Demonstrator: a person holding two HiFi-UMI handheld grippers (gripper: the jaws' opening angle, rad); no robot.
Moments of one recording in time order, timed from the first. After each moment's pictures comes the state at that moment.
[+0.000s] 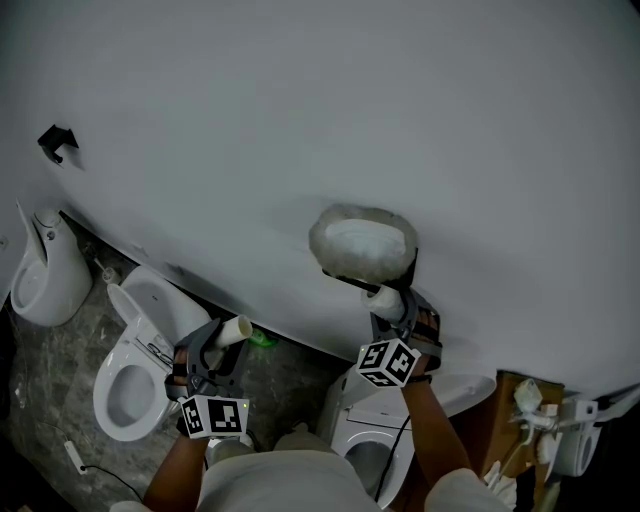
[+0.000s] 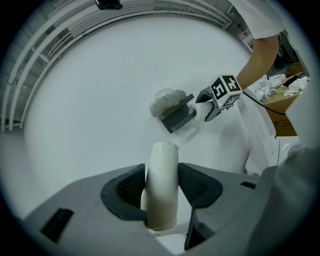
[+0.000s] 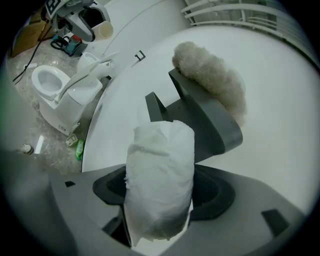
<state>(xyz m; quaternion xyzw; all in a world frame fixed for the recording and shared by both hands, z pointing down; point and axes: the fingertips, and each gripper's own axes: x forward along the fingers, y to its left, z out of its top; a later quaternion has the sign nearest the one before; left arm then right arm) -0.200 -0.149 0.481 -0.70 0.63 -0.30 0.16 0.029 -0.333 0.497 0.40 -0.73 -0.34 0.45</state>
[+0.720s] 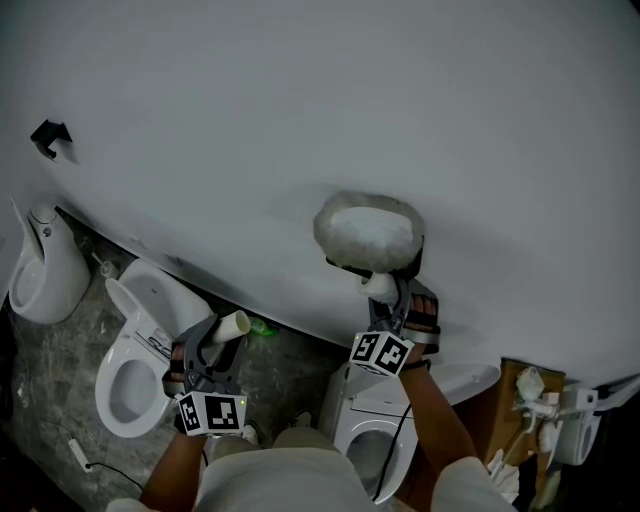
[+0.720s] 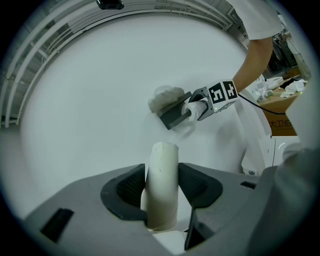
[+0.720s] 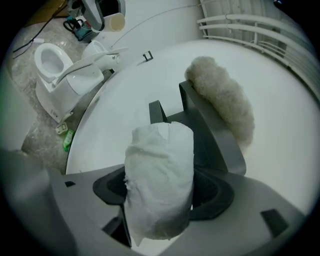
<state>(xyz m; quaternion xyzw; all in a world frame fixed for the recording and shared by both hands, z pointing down) -0.209 -0.144 0.493 -0.71 0.62 -0.30 0.15 0.005 -0.336 0.489 0.40 -0.68 -0.43 0.44</state>
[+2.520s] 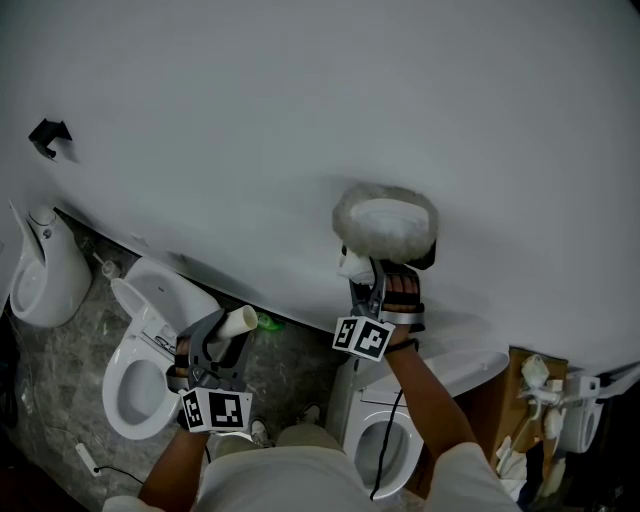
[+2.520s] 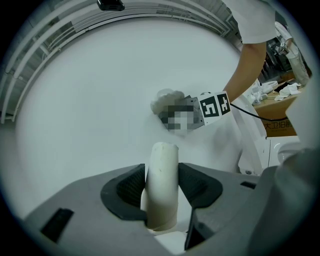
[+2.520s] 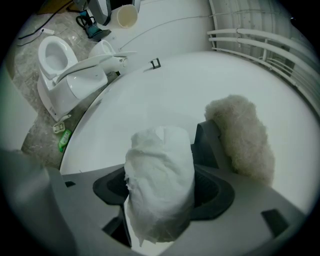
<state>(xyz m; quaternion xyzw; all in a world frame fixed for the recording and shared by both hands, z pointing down) -0.227 -0.134 0.486 -0.73 0.60 -0.29 0.16 -0.077 -0.324 0.486 0.38 -0.67 -0.48 0.42</state>
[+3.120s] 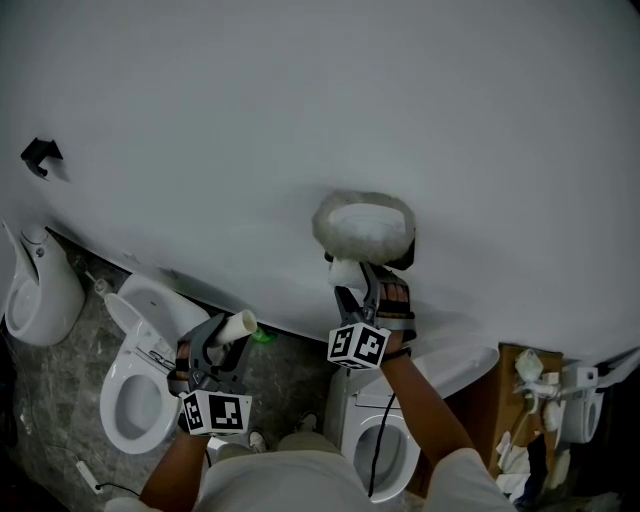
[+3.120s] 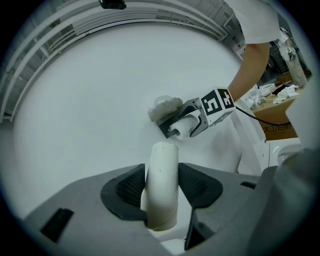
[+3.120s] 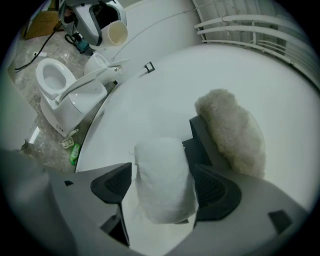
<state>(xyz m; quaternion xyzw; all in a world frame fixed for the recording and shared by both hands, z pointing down) -0.209 -0.139 0.472 -0.74 0.59 -0.27 0.17 -0.064 -0.304 0.482 0.37 -0.72 -0.42 0.42</state>
